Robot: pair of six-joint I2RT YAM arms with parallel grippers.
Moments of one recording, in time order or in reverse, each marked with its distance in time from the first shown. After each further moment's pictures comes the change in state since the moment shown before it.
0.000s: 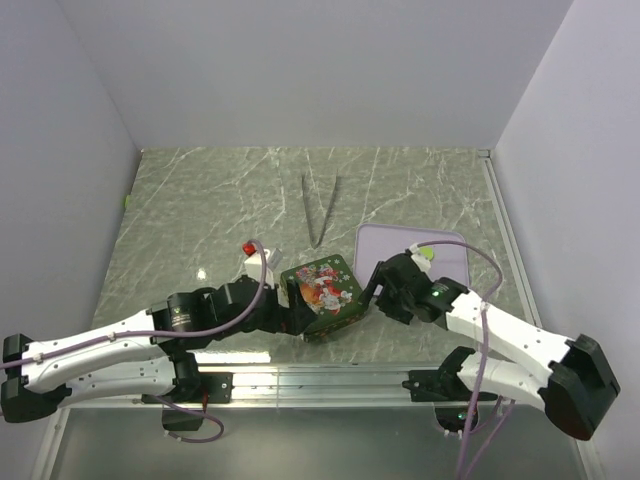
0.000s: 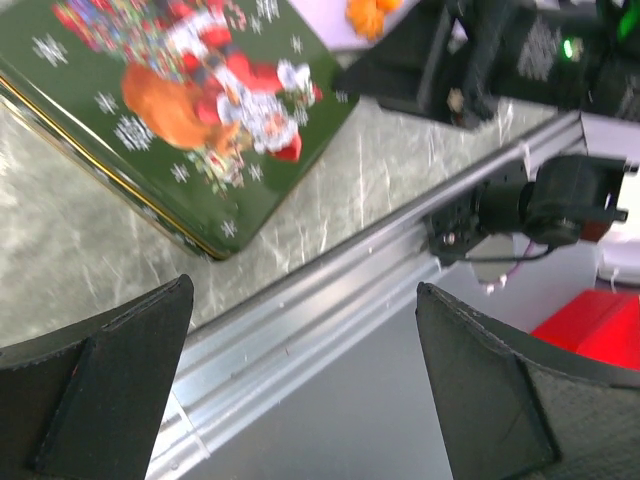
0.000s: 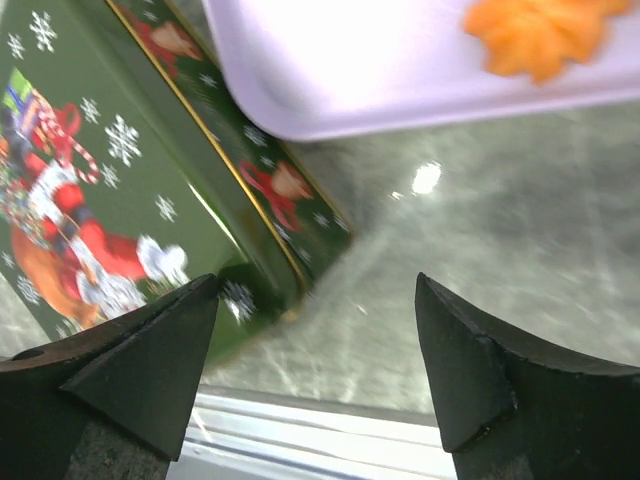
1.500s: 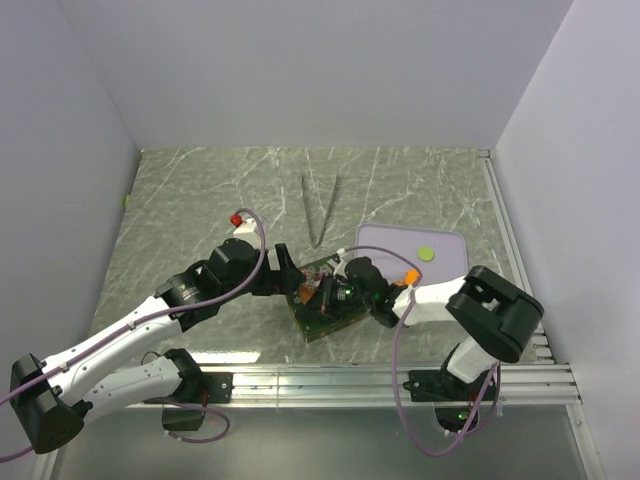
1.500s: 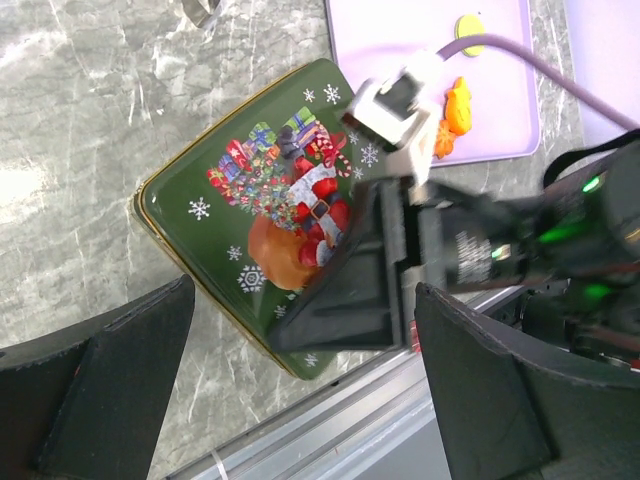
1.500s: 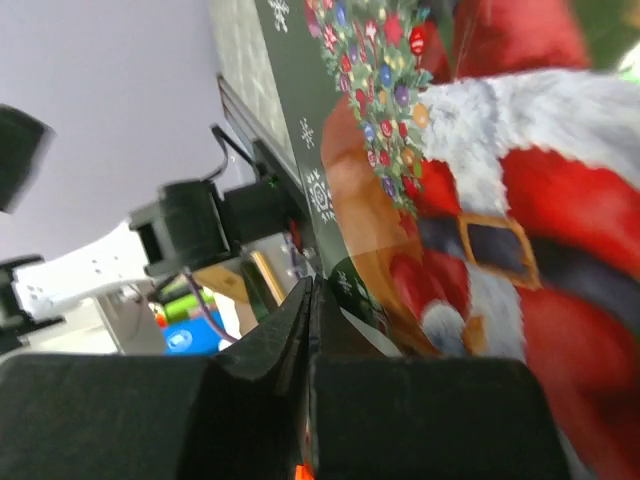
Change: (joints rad) left arm 0.407 0.085 -0.032 0.160 0.185 0.183; right arm 0.113 0.509 -0.079 1.075 -0.635 0.145
